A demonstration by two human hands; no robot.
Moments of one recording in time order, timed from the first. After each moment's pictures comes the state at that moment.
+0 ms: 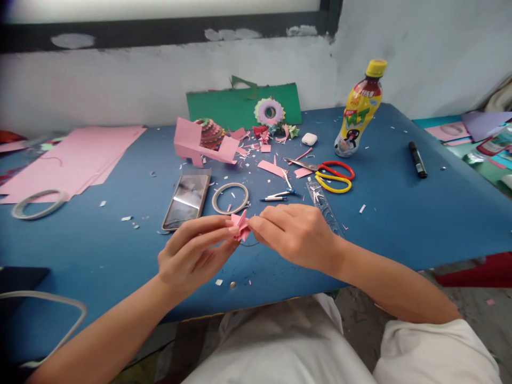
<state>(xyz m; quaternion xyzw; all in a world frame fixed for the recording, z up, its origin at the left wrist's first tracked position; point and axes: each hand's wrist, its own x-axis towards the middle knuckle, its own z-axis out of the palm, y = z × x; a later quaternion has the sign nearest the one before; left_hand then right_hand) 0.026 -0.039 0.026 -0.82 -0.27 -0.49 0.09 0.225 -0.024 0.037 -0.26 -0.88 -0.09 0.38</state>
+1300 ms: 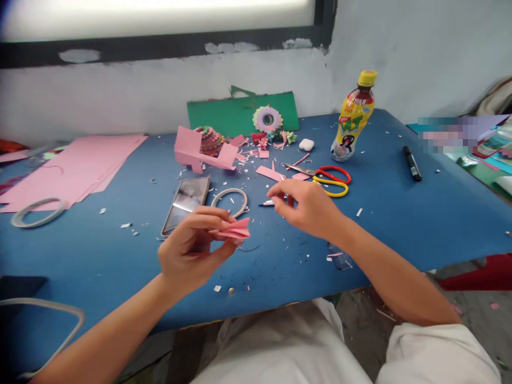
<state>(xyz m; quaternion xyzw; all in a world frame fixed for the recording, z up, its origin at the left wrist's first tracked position) 0.027 -0.036 0.025 -0.76 -0.29 -0.53 -0.25 0.244 0.011 0.045 -0.40 -0.83 0.17 0.35</state>
